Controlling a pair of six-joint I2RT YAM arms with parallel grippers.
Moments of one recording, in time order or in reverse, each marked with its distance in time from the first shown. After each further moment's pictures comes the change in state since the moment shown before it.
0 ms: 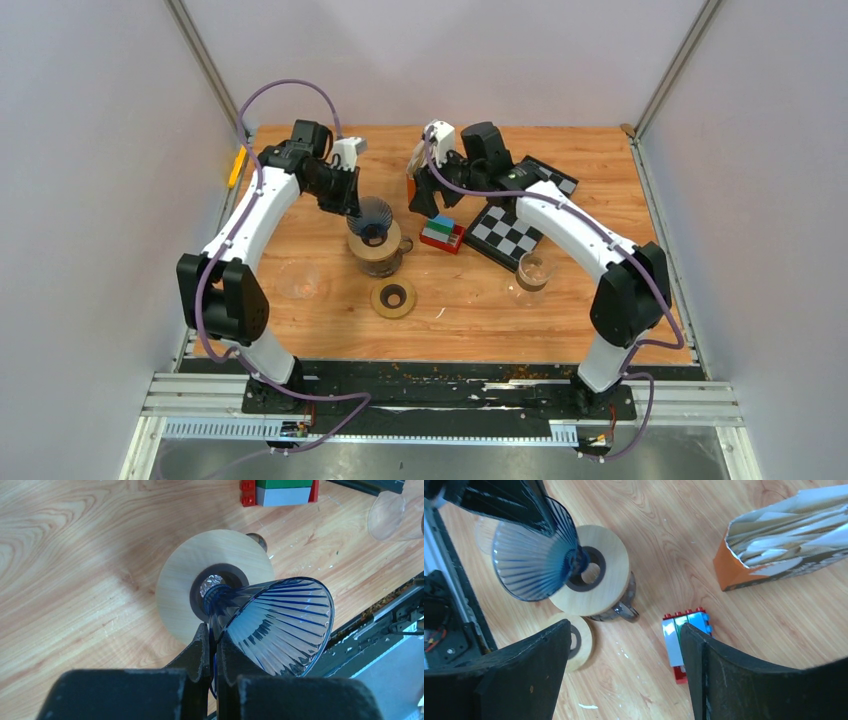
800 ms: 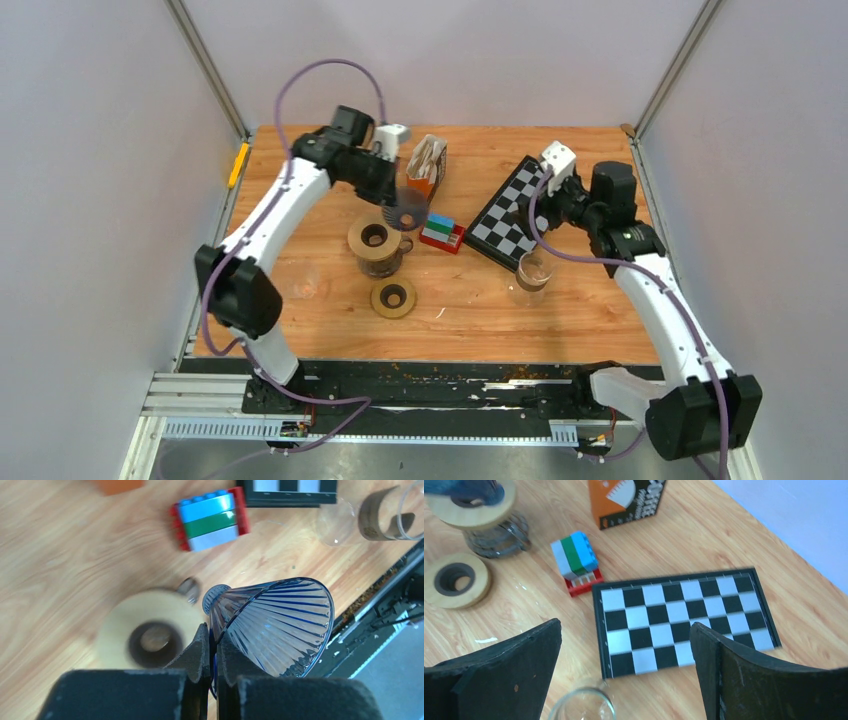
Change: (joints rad) left arm -0.259 0.130 0.204 0.030 -0.014 -0.042; right arm -0.455 -0.649 -0.557 0.065 -0.090 -0.317
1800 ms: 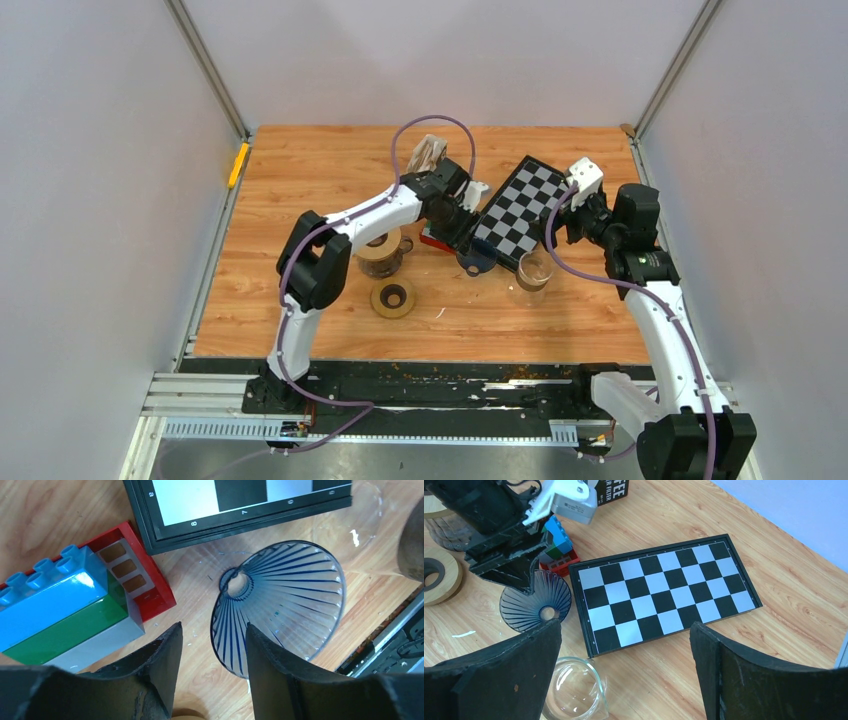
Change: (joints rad) left arm -0.267 0.326 -0.002 0.237 -0.079 -0.100; right arm -0.114 -0.107 -0.115 0.034 -0.021 0.008
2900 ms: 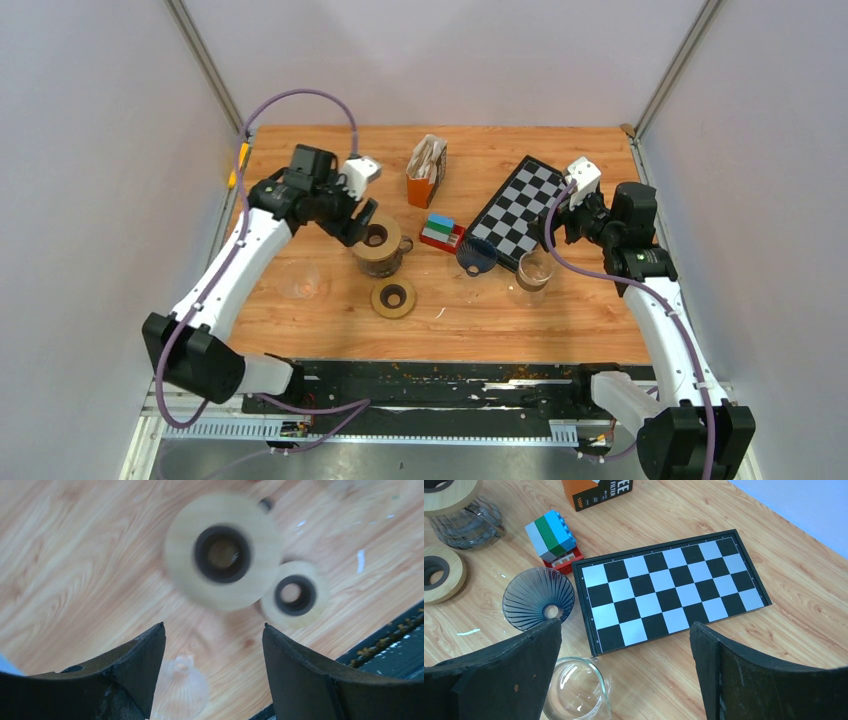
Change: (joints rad) left arm 0.445 -0.779 -0.427 -0.209 -0.111 0.393; right arm 0.000 0.024 0.002 -0.003 -0.011 0.008
